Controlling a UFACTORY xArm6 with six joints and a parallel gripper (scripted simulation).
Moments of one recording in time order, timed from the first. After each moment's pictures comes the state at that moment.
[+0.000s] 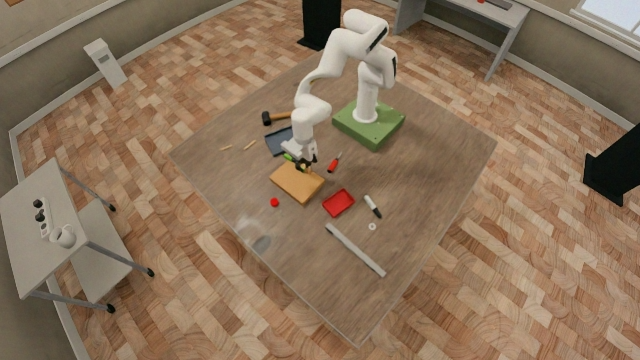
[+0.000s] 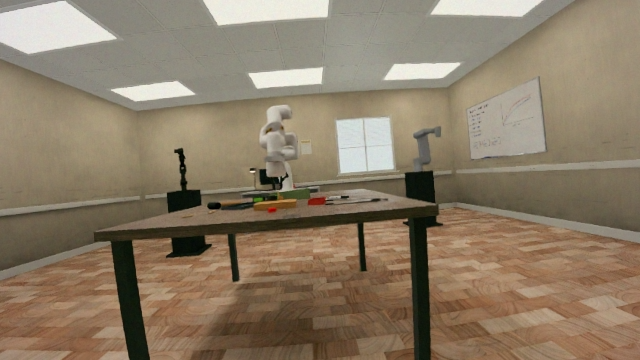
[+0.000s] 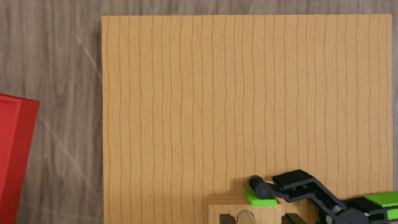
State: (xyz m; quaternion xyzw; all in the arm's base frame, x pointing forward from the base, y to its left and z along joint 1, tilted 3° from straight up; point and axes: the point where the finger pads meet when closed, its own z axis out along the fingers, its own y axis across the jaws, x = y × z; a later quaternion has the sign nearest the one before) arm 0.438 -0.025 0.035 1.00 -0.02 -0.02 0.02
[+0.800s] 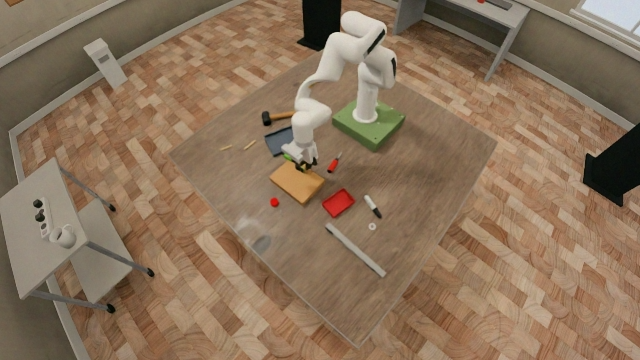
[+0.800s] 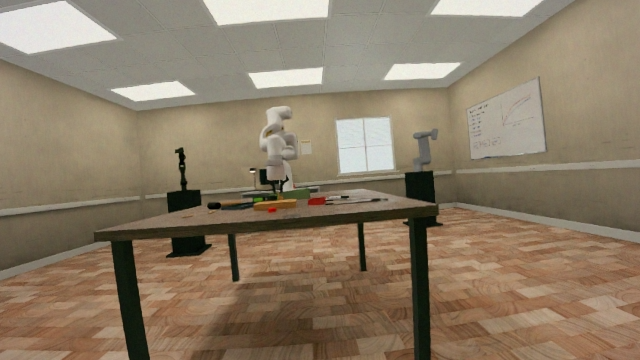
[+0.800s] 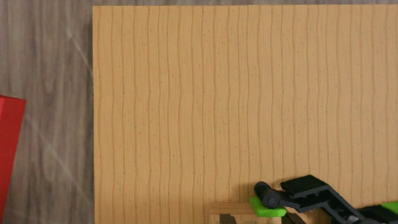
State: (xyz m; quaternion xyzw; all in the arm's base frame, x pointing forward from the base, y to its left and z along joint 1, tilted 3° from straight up) arm 0.437 -0.026 0.017 1.00 -0.02 -0.02 0.02
